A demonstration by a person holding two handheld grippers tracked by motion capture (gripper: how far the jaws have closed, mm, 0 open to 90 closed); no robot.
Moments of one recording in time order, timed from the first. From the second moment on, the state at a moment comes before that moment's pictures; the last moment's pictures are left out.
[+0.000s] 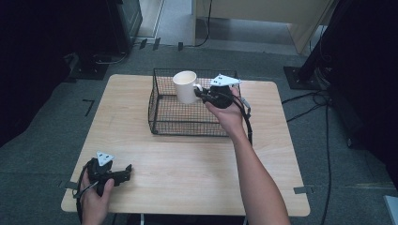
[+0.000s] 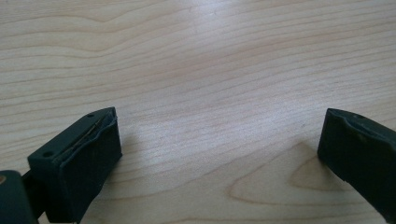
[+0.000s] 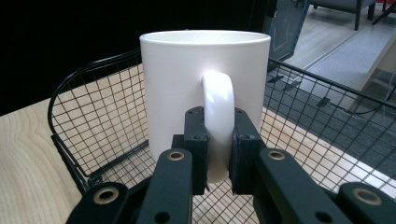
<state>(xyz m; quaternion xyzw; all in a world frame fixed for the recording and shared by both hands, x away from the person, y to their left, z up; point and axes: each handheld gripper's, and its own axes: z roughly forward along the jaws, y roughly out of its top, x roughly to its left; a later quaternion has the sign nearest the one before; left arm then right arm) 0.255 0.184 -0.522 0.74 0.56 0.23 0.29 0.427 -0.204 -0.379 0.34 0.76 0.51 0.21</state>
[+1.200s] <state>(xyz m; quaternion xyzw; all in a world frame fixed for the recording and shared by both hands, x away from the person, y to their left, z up) 0.255 0.184 -0.522 0.74 0.56 0.23 0.29 0.482 -0.179 -0.438 0.32 0.81 0.46 0.16</state>
